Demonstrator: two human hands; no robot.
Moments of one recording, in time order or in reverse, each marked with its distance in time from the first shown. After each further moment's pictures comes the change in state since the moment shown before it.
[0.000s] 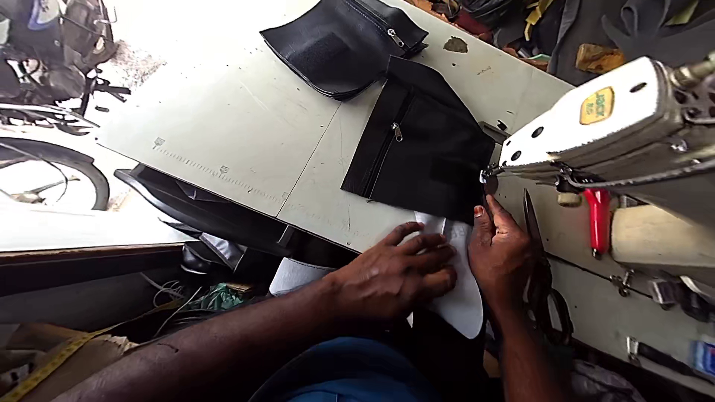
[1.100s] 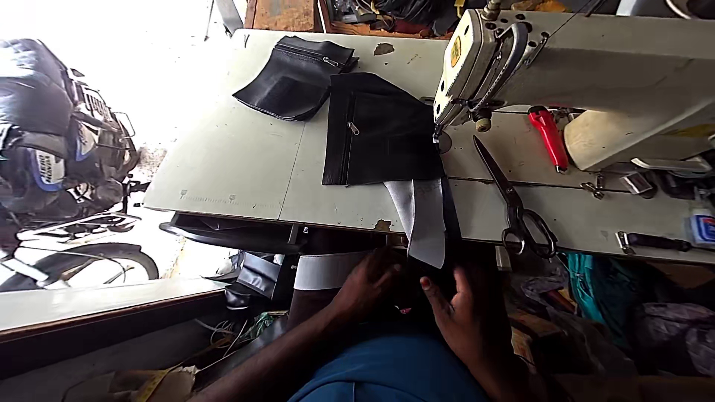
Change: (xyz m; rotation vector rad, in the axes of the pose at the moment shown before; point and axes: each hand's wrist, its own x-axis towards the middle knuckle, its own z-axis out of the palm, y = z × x) left_hand -0.074 0.043 0.052 -0.845 -0.133 -0.930; right_hand -0.186 0.019 -0.024 0.336 -0.160 0.190
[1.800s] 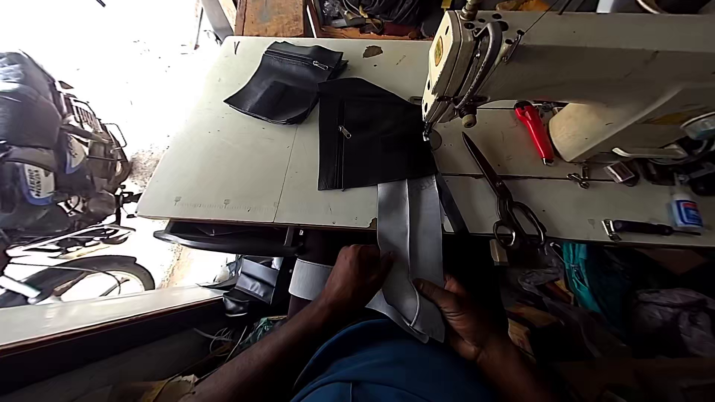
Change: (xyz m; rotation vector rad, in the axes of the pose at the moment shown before) left_hand -0.006 0.034 -0.016 0.356 0.221 0.153; right_hand 0.009 -0.020 -0.016 1.303 -0.577 0.698
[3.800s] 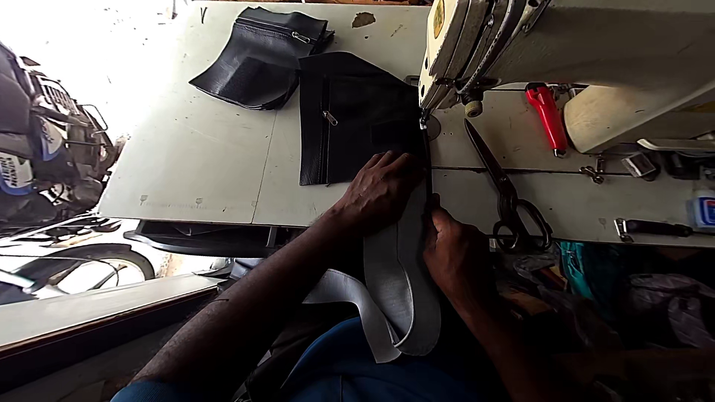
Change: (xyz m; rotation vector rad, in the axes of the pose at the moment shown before) left_hand 0.145 0.042 -0.012 0.567 0.098 0.818; right_hand 0.049 -0.060 0.028 -1.704 0.700 -0.675
